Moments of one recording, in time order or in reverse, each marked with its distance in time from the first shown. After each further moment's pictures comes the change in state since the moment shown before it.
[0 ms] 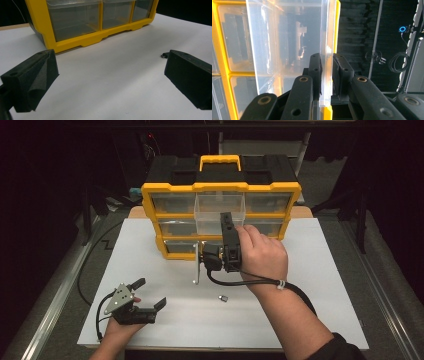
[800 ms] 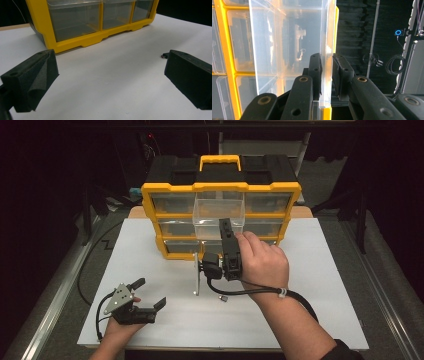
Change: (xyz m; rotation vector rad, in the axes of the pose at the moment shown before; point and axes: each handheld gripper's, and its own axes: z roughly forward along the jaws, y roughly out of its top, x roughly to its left) left arm 0.000 0.000 0.000 -0.002 0.003 0.000; right arm 0.004 0.000 -0.015 -0.026 -0.015 -0.008
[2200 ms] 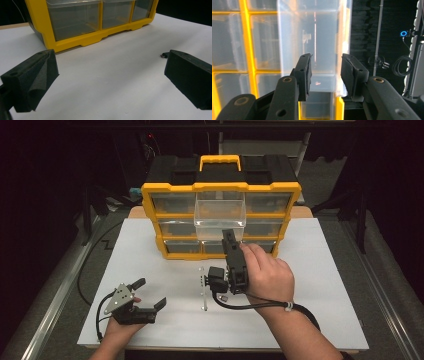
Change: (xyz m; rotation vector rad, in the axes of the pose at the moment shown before) left arm 0.000 0.000 0.001 0.003 -0.004 -0.007; right arm 0.020 -0.011 -0.021 -0.038 0.035 0.032
